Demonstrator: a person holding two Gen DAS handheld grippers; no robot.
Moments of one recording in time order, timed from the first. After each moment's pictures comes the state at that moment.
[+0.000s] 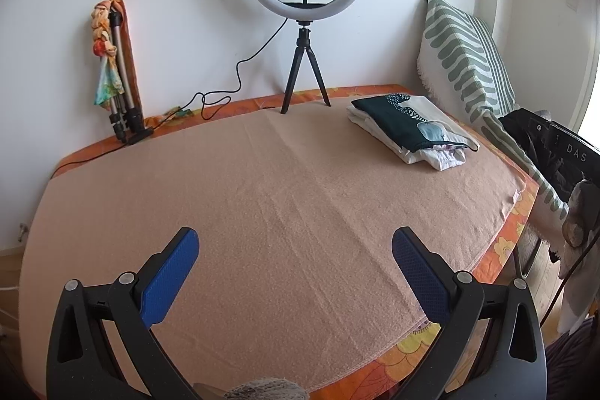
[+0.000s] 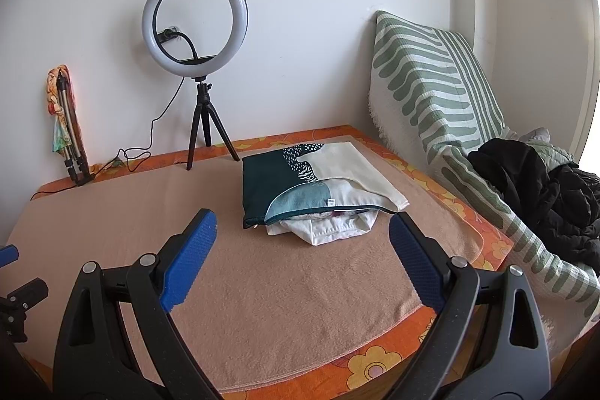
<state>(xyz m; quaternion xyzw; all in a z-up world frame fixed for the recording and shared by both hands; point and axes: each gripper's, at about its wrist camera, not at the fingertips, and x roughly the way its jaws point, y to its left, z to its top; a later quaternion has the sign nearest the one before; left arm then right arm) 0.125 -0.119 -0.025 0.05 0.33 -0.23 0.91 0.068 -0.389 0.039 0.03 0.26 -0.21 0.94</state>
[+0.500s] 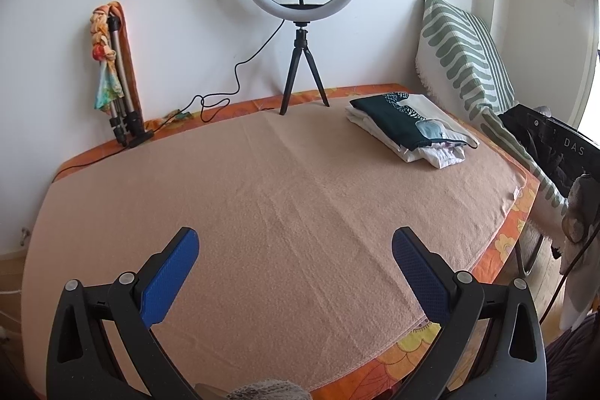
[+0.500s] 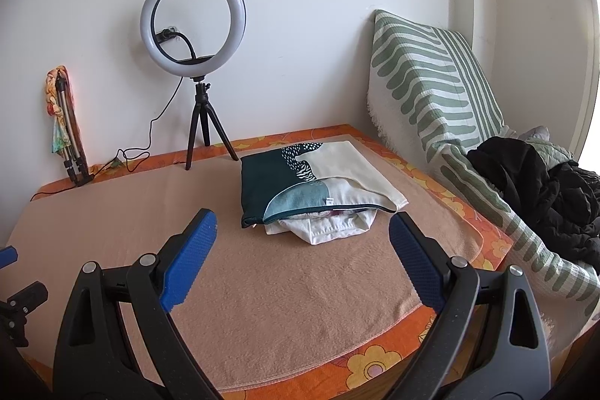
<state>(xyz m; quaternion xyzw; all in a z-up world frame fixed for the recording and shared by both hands) 0.122 -0.121 -0.024 0.06 0.33 -0.23 0.92 0.067 -0.389 0.040 0.03 0.26 -0.21 0.94</state>
